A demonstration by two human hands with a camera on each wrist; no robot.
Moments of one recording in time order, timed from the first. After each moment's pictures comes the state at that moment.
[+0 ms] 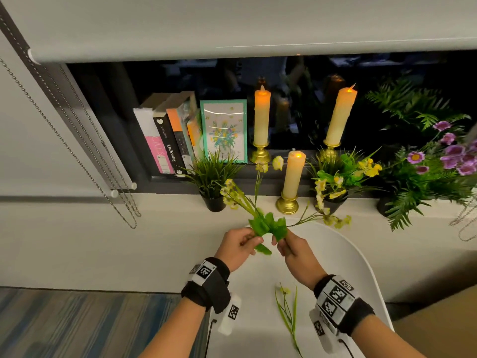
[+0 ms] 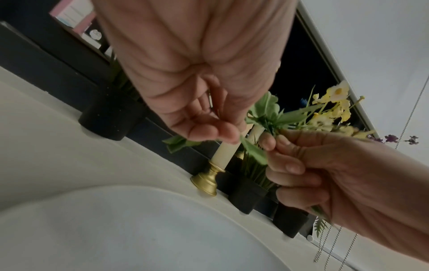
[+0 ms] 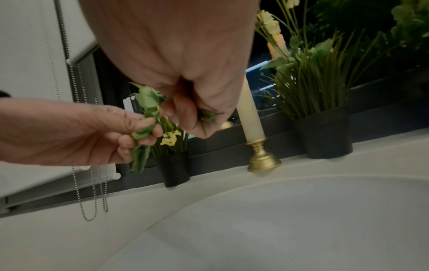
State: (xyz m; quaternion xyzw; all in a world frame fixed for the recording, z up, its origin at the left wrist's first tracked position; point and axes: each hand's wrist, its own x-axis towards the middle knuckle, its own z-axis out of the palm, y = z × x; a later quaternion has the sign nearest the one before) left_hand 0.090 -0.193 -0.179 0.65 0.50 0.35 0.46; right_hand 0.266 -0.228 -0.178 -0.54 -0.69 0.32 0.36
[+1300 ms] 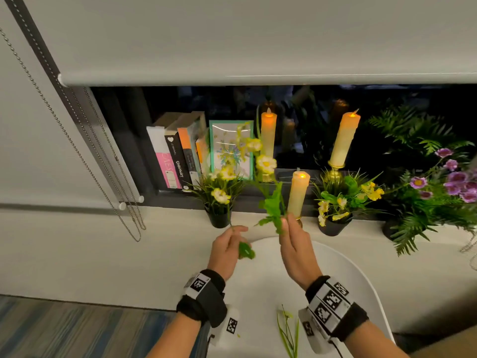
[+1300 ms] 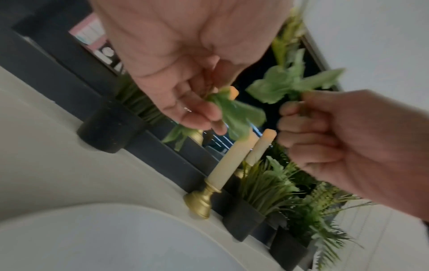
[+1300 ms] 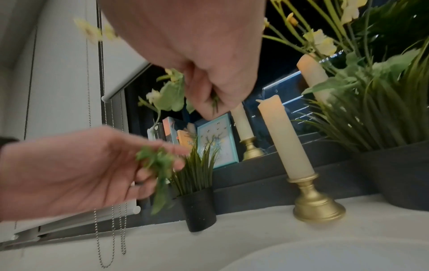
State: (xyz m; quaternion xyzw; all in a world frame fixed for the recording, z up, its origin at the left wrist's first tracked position) left_hand 0.076 -0.187 -0.155 0.54 0.55 0.46 0.43; right_hand 0.240 -0.208 -0.118 -0.50 -0.65 0.24 0.52
